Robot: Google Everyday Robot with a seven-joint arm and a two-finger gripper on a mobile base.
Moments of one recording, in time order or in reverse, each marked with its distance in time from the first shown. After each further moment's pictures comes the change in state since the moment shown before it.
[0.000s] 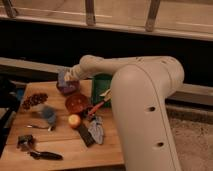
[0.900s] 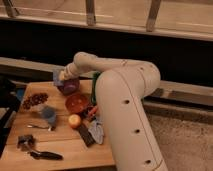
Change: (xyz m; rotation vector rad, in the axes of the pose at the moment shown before) arm -0.021 0.002 0.051 -0.046 0.063 -0.032
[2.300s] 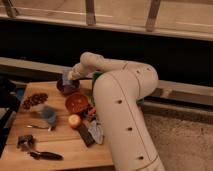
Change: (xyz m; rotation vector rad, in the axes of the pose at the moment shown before) arm 0.001 -0.057 0.004 0.069 0.013 0.072
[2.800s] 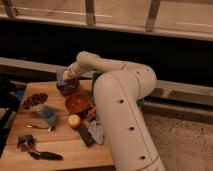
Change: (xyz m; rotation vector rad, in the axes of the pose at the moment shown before) arm 0.003 0.036 0.004 -0.076 0.007 -0.086
